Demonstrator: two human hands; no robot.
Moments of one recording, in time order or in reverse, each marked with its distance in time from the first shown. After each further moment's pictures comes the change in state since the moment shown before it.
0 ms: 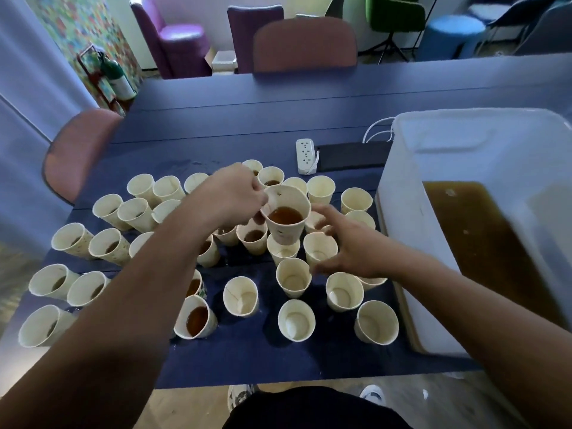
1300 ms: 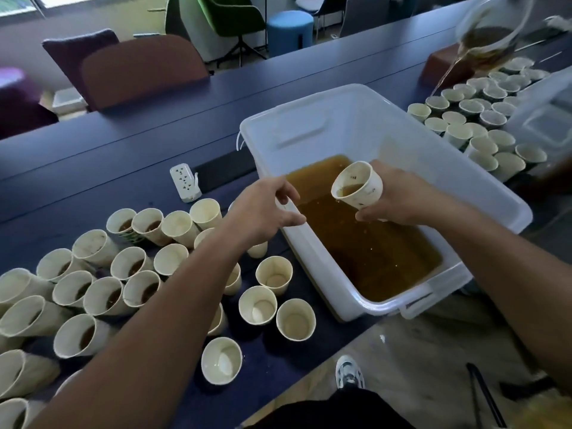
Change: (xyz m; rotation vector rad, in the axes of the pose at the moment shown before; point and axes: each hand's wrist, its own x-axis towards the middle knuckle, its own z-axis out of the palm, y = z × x) left_hand 0.036 0.173 0.113 -0.161 -0.177 0.582; right_hand -0.154 0.125 -0.120 -0.088 0.536 0.530
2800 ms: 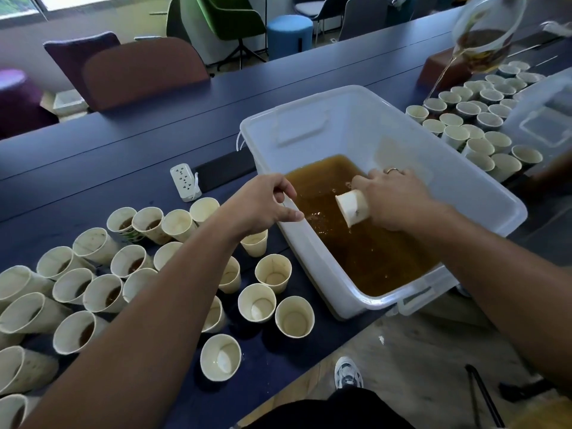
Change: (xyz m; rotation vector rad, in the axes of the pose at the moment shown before) left_hand 0.009 -0.004 -0.006 -0.069 -0.108 -0.005; right_hand 0.000 -0.010 0.014 -0.779 -0.011 -0.052
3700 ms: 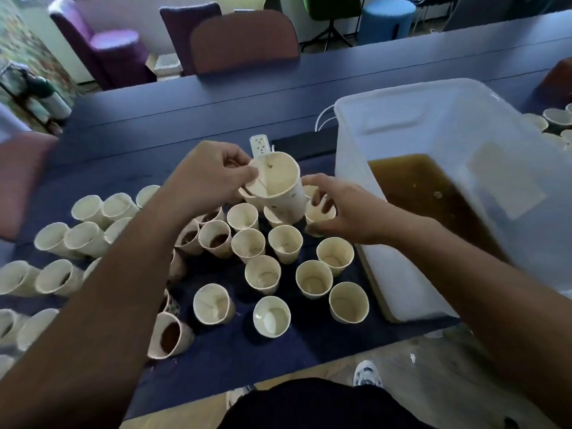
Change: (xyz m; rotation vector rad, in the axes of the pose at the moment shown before) left_hand -0.118 -0.062 -0.096 -0.026 0.451 -0.230; right_hand 0.002 -0.155 -0.048 0.805 -0.101 -0.497
